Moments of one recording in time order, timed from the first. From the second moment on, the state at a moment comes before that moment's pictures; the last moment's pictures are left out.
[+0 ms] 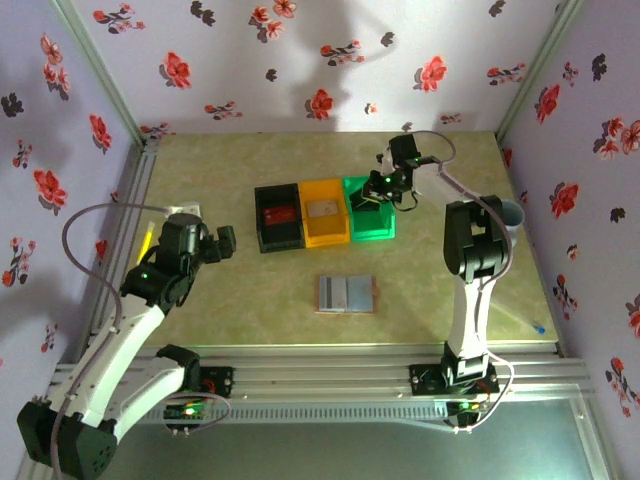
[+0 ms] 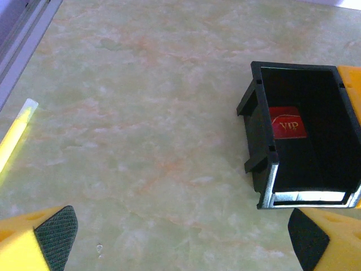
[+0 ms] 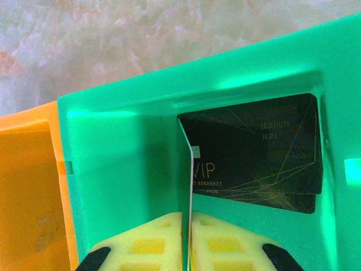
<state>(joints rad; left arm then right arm) -0.39 0.85 0.78 -0.60 -0.31 -0.36 0.24 2.09 1.63 -0.61 -0.45 0.40</state>
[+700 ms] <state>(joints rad) -0.39 0.85 0.78 -0.60 -0.31 -0.36 0.24 2.09 1.70 -0.69 -0.42 0.37</state>
